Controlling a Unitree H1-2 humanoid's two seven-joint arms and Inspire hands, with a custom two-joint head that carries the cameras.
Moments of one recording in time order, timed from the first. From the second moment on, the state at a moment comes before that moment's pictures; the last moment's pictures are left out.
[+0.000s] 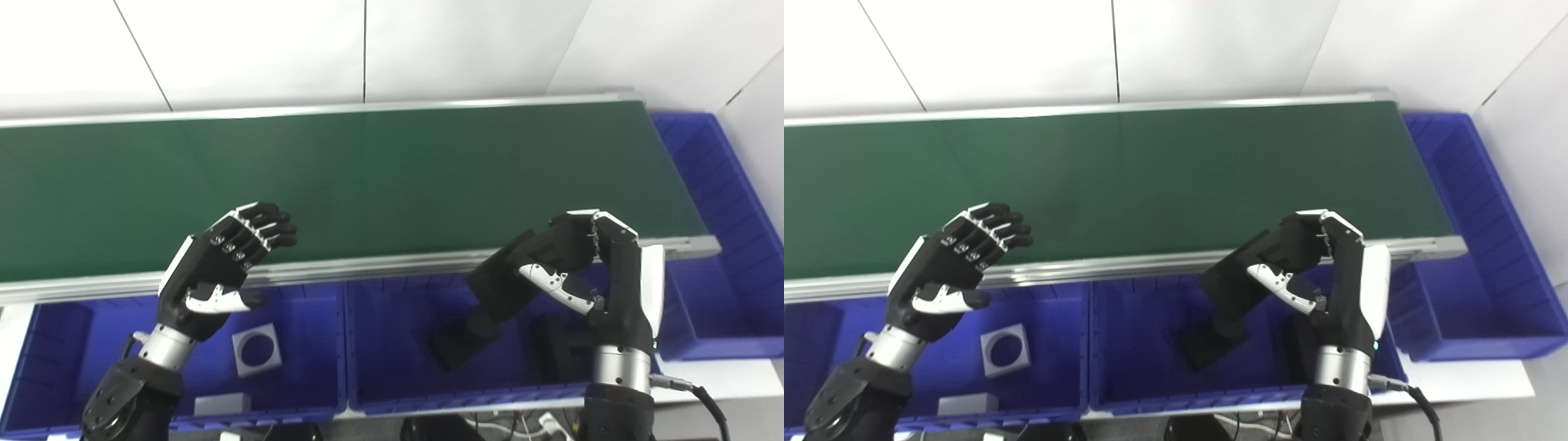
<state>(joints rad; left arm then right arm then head) 0.20 0.18 -0.03 -0.10 -0.52 -0.01 -0.51 0.48 0.09 0.00 -0.56 -0.54 0.16 -0.18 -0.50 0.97</state>
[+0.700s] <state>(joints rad) 0.20 0.18 -0.03 -0.13 -0.51 0.01 -0.51 0.51 0.07 -0.05 -0.27 -0.43 0.01 -0.29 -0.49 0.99</state>
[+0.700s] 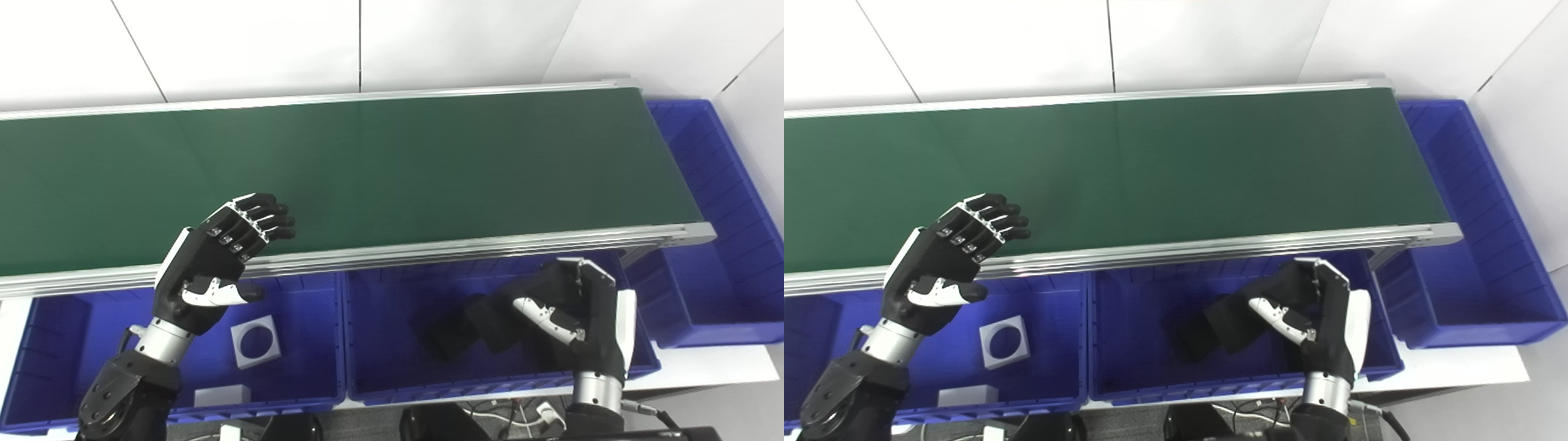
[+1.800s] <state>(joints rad) 0.21 0.17 -0.03 -0.17 -0.51 0.03 -0.49 0.46 0.05 -0.07 -0.04 -0.41 -0.06 -0.37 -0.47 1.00</state>
